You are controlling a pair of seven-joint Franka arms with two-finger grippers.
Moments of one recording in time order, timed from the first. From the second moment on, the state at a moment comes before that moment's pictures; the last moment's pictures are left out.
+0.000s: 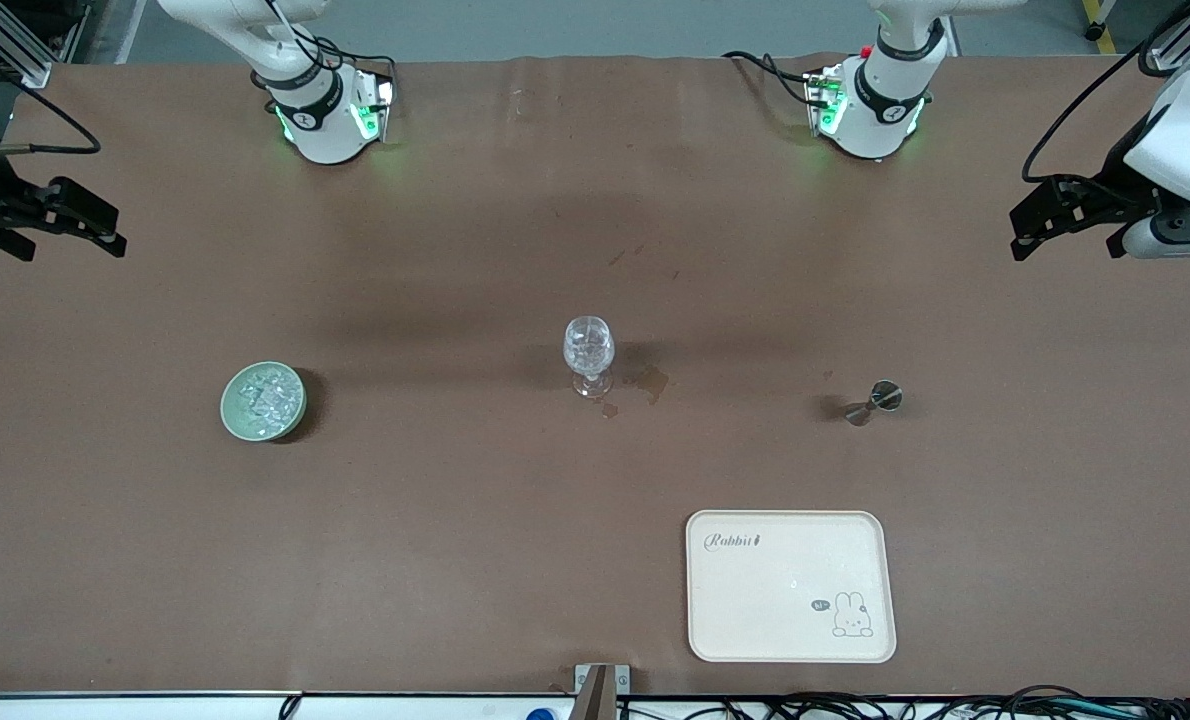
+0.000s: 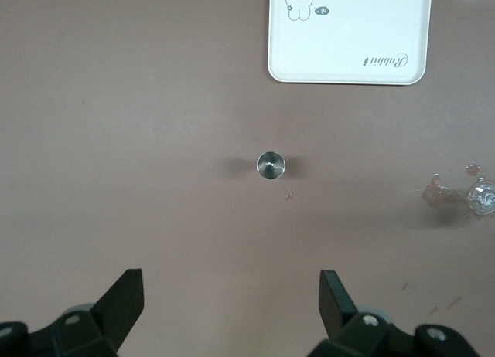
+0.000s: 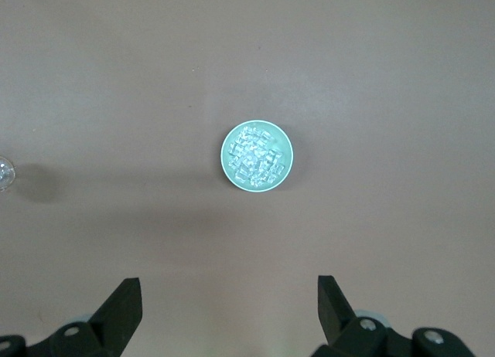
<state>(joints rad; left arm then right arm) 0.01 -0.05 -0.15 -1.59 0.02 1.59 -0.14 0.03 -0.06 -0.03 -1.60 0.00 1.53 -0.04</state>
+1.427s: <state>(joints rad) 0.11 0.33 -0.14 -1.55 -0.15 1.74 -0.44 0.00 -0.03 -0.03 -2.03 0.00 2.09 -0.04</state>
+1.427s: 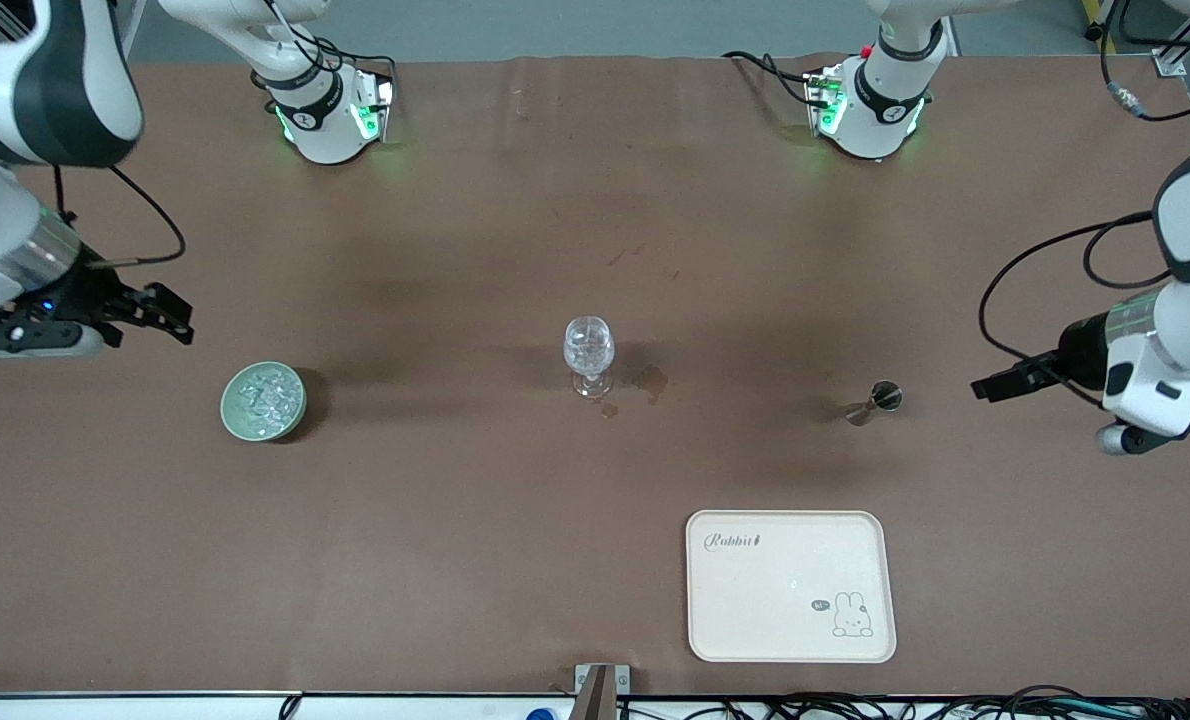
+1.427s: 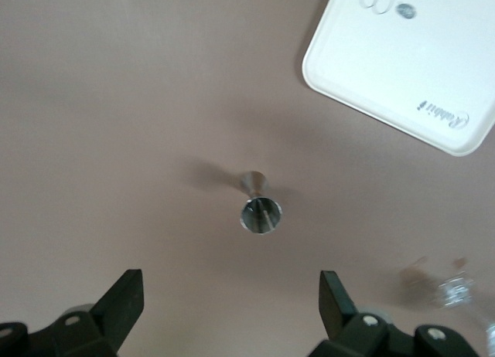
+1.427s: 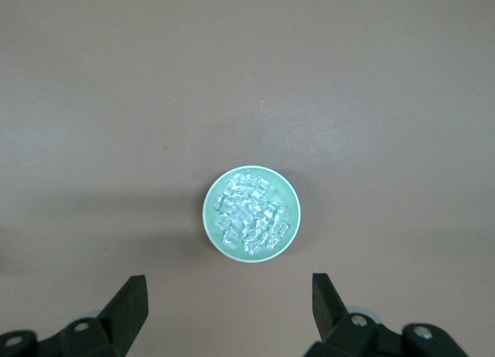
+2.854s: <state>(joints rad) 0.29 0.78 -0.14 -1.55 -0.64 1.70 -0.86 0.00 0.33 -0.03 -2.09 0.00 2.35 0.37</state>
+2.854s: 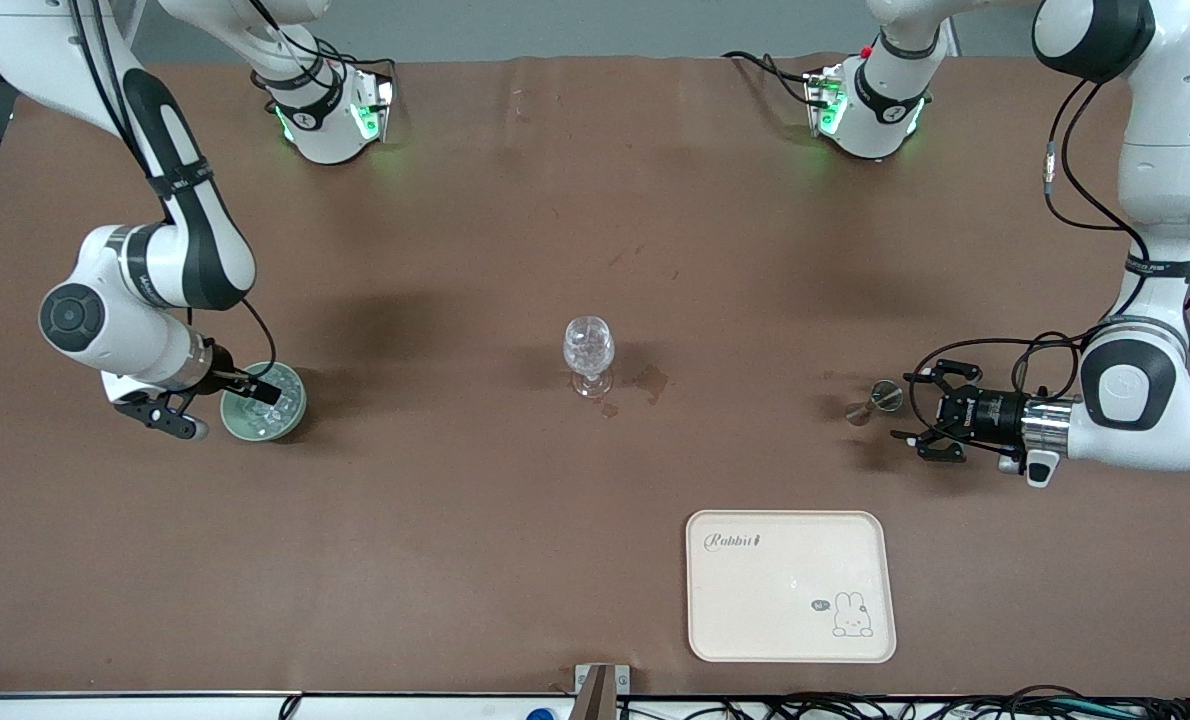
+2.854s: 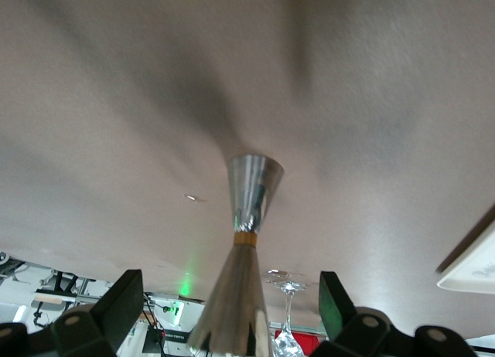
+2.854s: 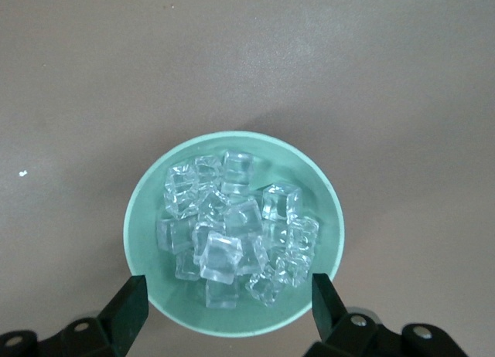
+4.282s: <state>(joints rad) 0.30 0.88 -0.14 -1.55 -0.83 1.66 -0.76 0.02 0.40 -0.02 -2.10 0.00 2.39 0.47</state>
